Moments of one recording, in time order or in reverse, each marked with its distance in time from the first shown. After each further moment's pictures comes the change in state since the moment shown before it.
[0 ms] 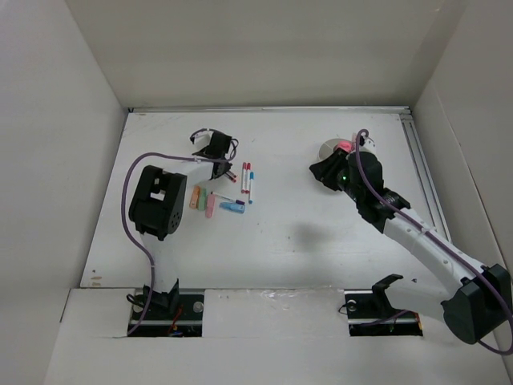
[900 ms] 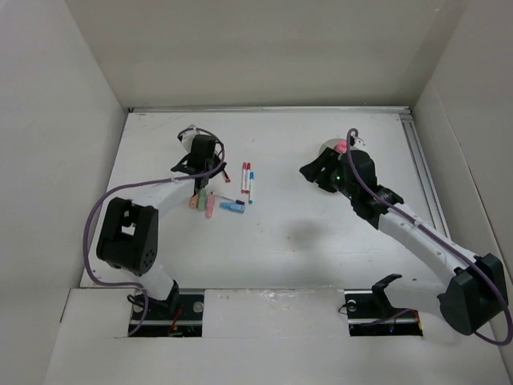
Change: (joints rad) left arm 0.010 -0.347 -0.242 0.098 0.117 0.020; right arm 0.010 0.050 0.007 -0.001 -0.062 -0.008
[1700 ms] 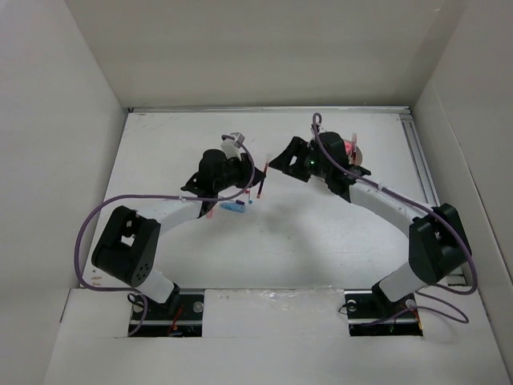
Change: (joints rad) left arm -0.129 -0.111 -0.221 0.481 0.609 0.308; right arm 0.022 0.364 0.214 0.114 -0.306 0.024
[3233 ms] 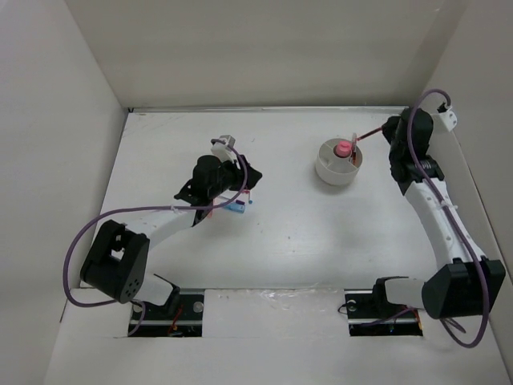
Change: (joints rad) left arm -0.019 -0.120 -0.082 -0.005 -0.131 0.010; right arm -0.439 -0.292 0.090 -0.144 0.669 -0.006
